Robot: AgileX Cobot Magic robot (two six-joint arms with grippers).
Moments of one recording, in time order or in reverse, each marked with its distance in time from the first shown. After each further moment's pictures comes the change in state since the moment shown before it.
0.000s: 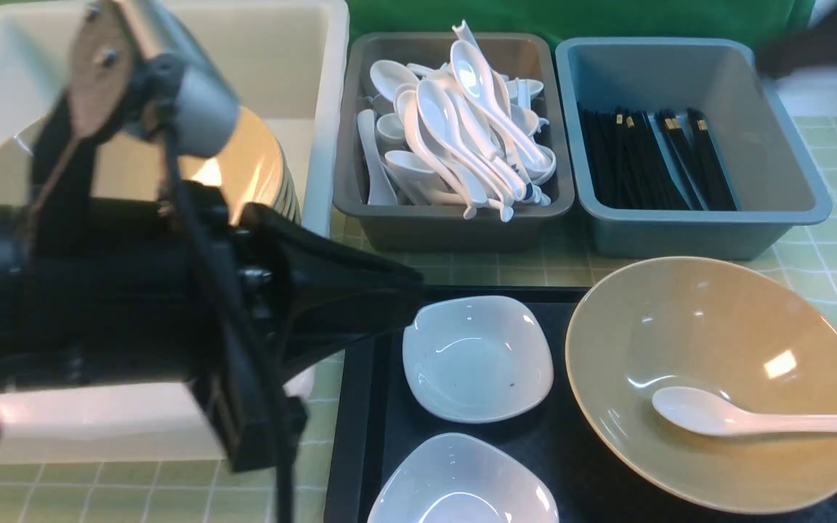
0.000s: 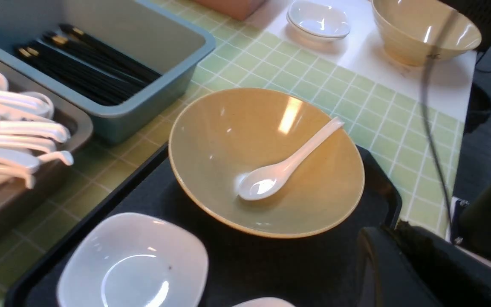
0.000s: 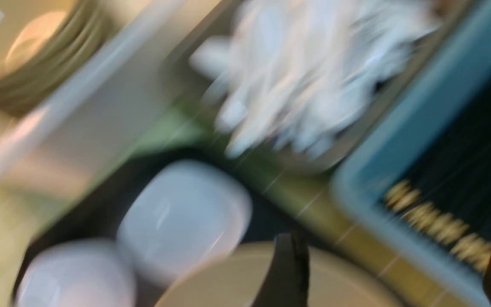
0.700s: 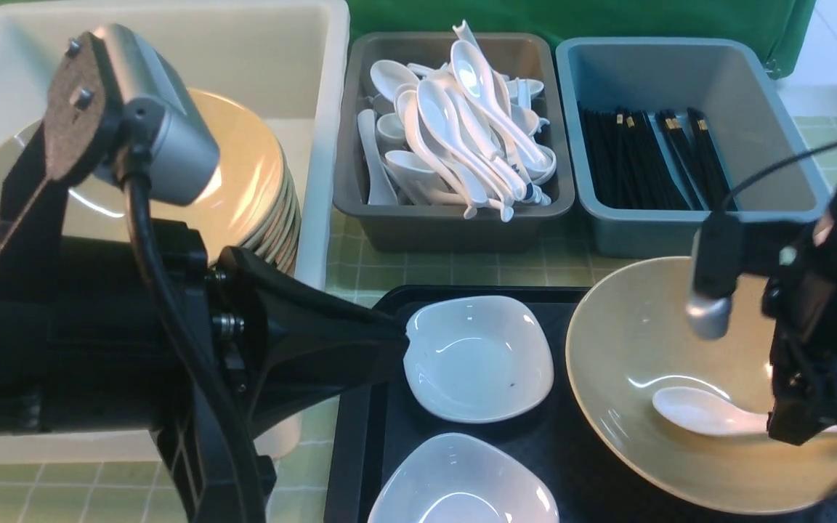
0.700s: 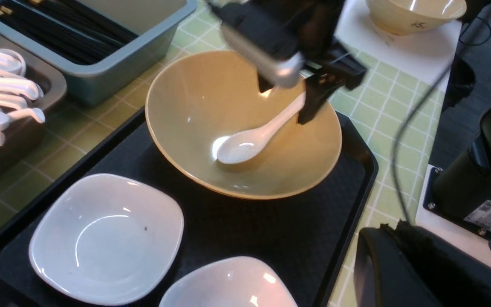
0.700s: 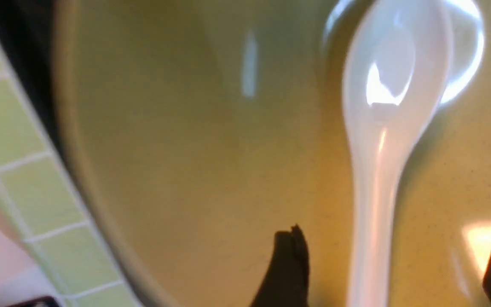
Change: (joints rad) right arm 0.408 0.182 0.250 -0.817 -0.043 0.187; left arm 0.000 -0.018 0.002 0.042 0.096 -0.072
